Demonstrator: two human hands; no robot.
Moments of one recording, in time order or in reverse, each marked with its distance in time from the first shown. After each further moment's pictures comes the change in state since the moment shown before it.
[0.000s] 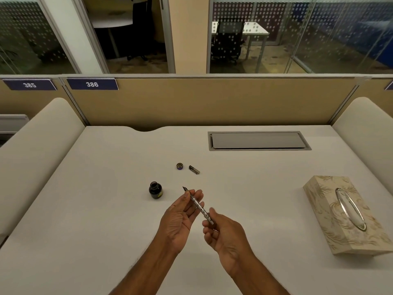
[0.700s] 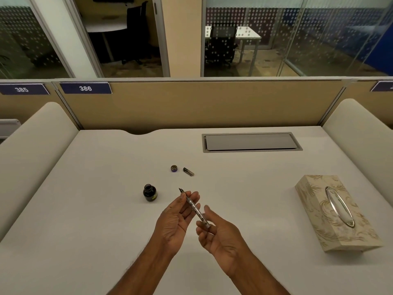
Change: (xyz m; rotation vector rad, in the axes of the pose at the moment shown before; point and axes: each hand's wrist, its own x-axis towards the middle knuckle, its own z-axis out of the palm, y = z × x) left_hand -0.005 -0.004 0.007 0.001 -0.026 0.000; right_hand -0.009 -0.010 -0.005 0.087 -0.051 0.122
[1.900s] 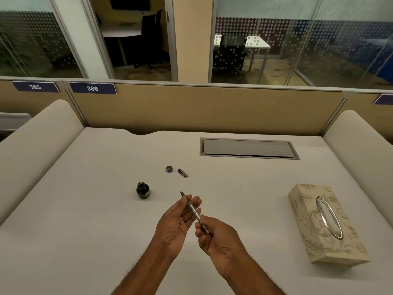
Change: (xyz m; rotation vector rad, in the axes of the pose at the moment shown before) left_hand -0.011 -0.043 0.023 -0.006 -0.005 0.052; right_hand -0.009 -0.025 -0.036 -0.068 -0.029 0.016
